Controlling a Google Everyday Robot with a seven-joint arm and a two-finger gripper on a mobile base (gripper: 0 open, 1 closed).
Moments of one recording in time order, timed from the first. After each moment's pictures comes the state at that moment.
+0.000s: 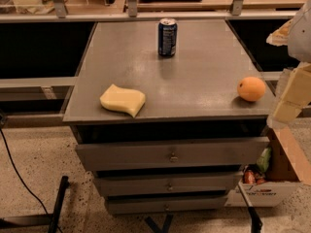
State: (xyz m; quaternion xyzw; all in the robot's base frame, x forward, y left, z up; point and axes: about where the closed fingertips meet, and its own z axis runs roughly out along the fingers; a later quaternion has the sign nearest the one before) arm 0.438 -0.216 0.980 -0.60 0.78 -0.04 0.16
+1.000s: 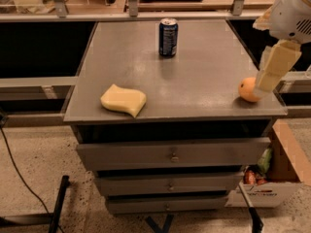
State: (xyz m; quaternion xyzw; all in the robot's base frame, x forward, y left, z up) arm 0.519 -0.227 0.973 -0.61 0.77 -0.04 0.18
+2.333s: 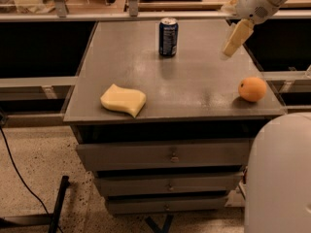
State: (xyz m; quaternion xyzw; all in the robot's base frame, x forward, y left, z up) arm 0.700 -0.208 0.940 -0.63 0.72 0.06 0.30
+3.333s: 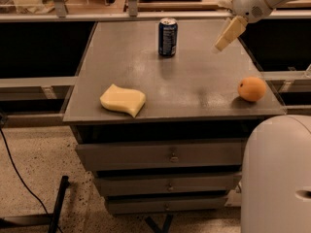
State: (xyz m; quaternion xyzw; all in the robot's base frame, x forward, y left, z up) arm 0.723 -0.188 0.954 -0.62 0.68 0.10 0.39
